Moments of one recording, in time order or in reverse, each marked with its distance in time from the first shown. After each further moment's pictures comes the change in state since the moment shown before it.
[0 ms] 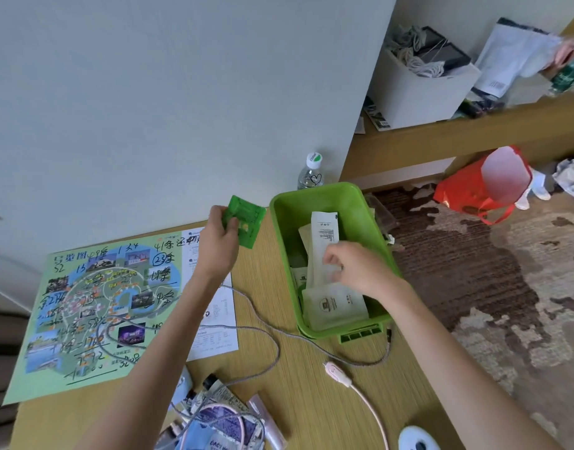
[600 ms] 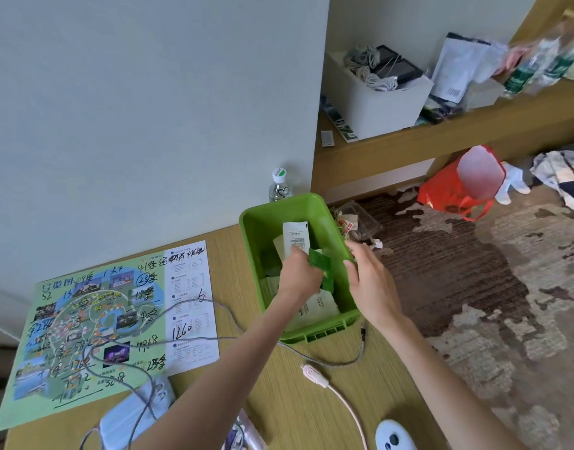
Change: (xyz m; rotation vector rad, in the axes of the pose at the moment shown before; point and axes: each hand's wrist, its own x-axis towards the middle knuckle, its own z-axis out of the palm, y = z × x) left_hand -0.072 0.077 0.137 0.196 -0.435 -0.230; right_hand -0.057 0.056 0.013 0.165 0.650 0.026
